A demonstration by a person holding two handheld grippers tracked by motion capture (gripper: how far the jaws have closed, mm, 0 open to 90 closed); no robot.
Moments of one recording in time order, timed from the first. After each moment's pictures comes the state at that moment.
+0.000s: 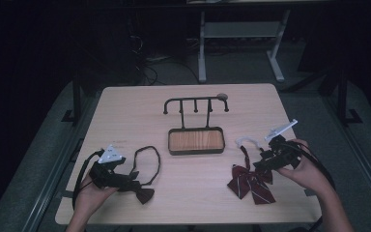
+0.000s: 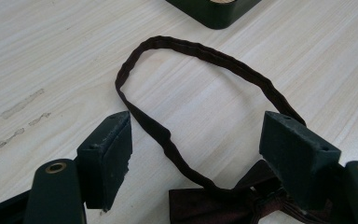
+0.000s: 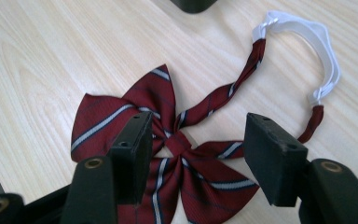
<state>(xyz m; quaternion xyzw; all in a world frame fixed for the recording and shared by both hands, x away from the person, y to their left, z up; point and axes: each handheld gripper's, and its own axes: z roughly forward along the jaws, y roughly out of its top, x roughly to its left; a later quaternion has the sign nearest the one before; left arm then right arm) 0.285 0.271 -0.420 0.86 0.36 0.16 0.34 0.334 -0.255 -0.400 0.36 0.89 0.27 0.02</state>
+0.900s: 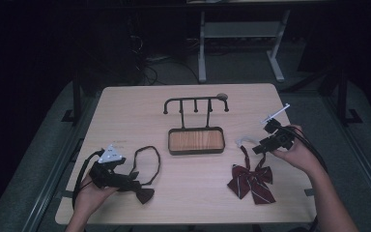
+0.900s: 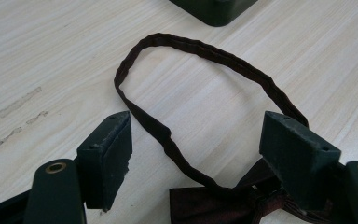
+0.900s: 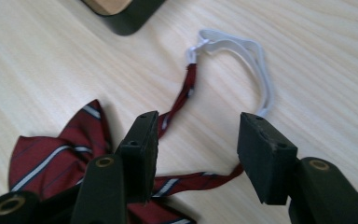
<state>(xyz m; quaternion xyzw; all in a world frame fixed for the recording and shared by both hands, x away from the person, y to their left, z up) 0.286 0.272 -0.422 0.86 0.36 0.15 0.34 0.391 -0.258 -0.405 0.41 0.88 0.23 0.02</state>
